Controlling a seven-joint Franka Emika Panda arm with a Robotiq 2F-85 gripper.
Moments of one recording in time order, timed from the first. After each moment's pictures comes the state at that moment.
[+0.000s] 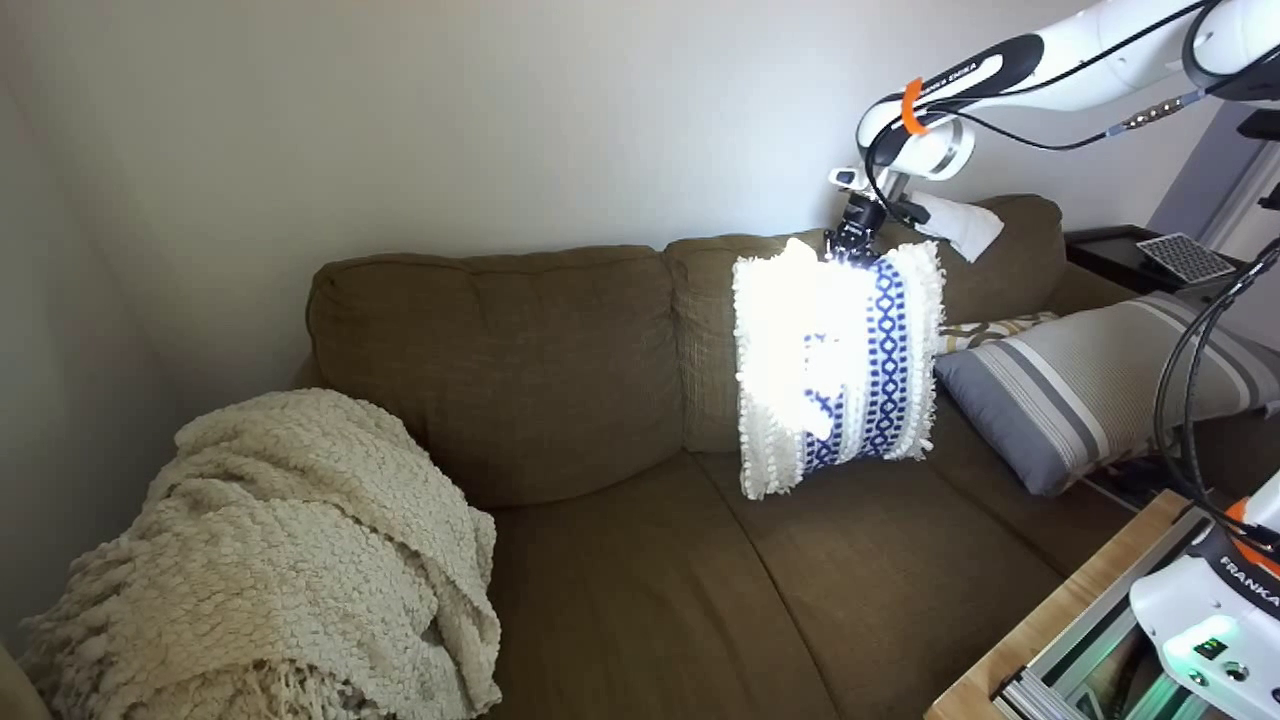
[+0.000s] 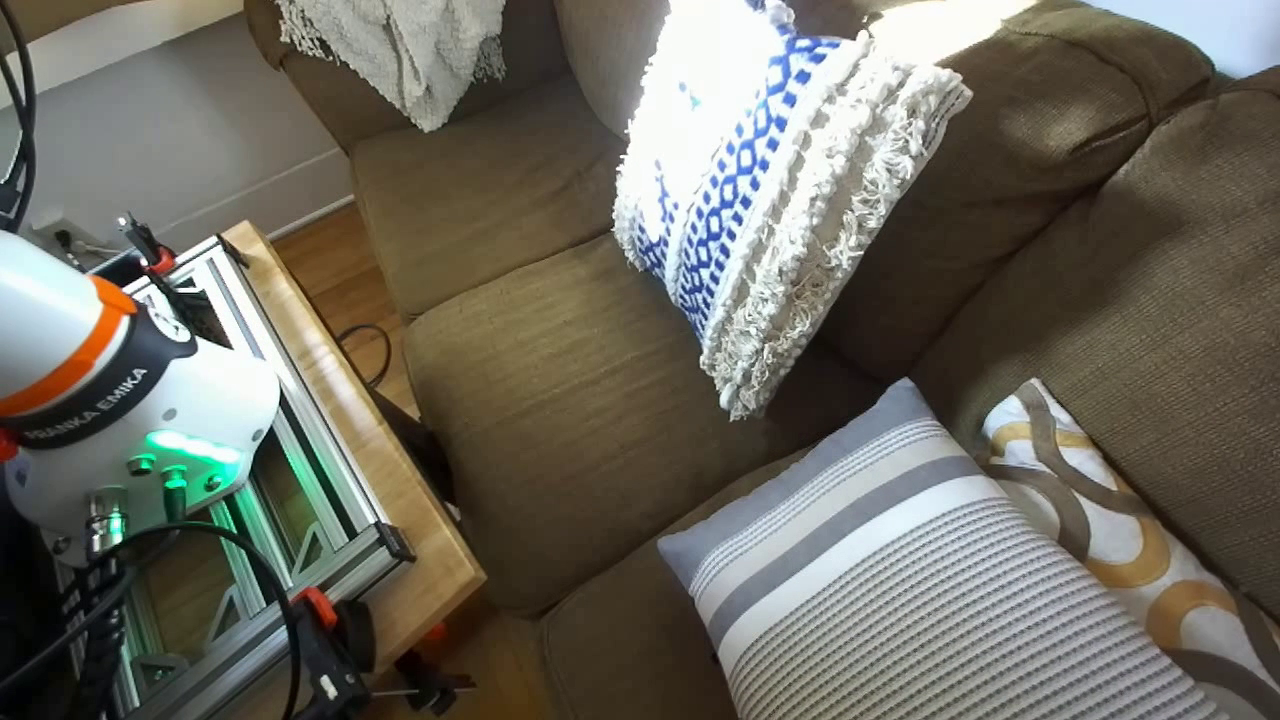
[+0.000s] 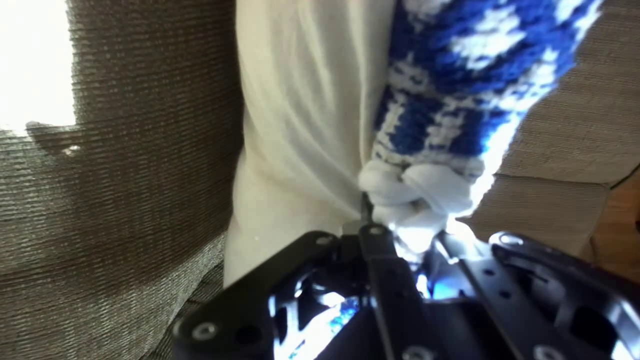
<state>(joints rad) -0.30 0.57 0.12 -1.65 0.19 2.18 -1.77</state>
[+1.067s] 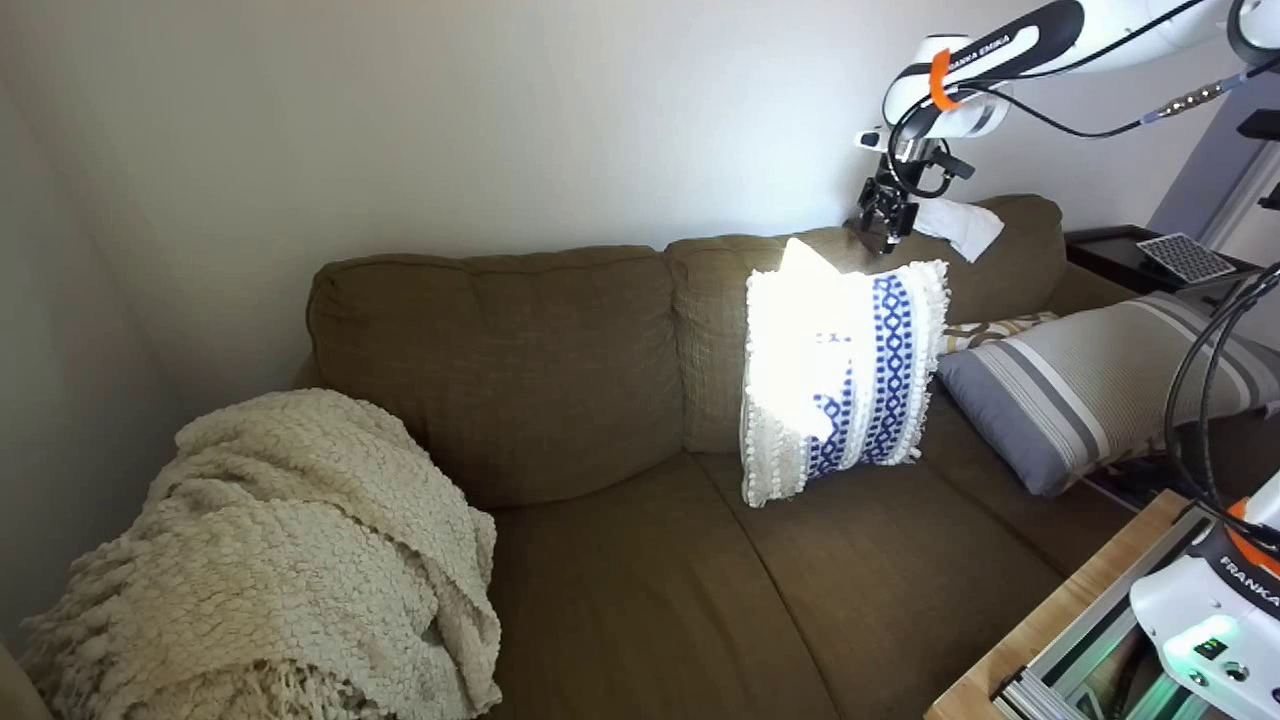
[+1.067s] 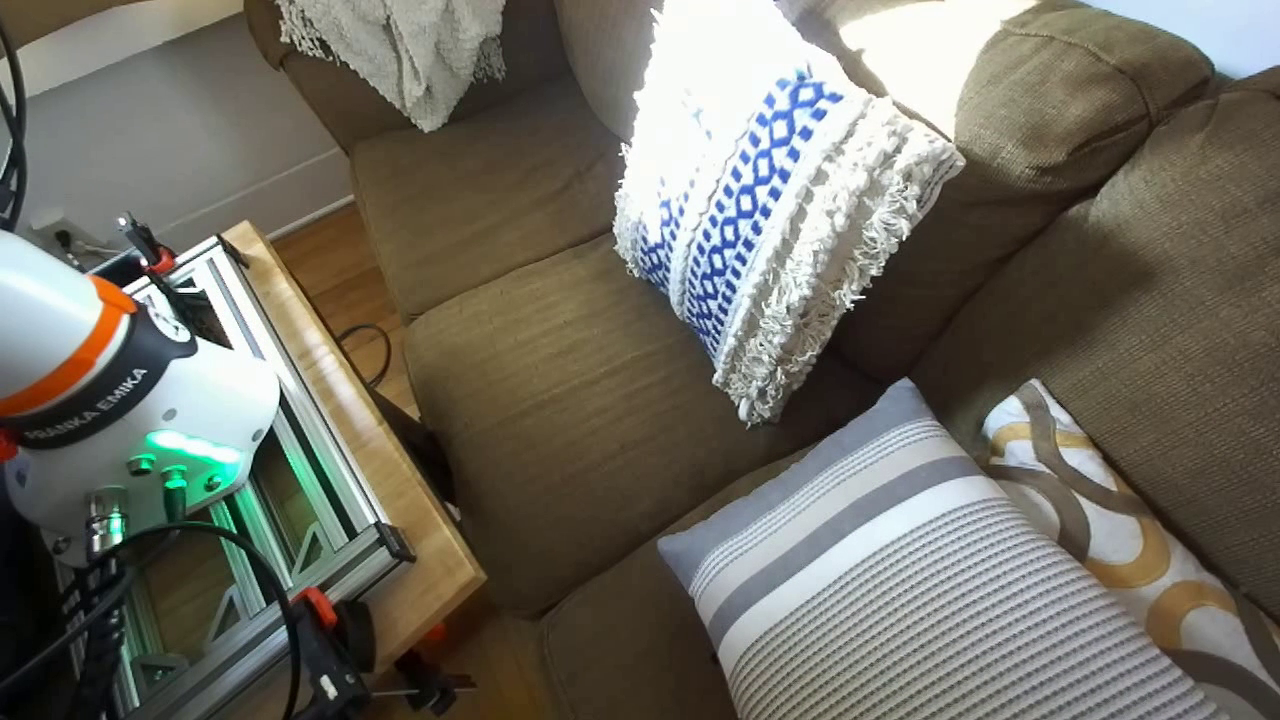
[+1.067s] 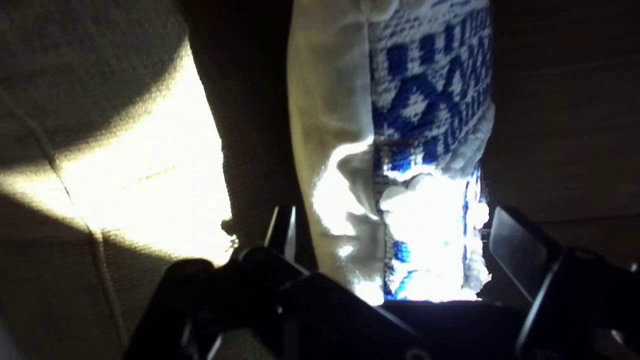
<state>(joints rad) -0.21 0.44 -0.05 -1.68 0.00 2.19 -1.44</state>
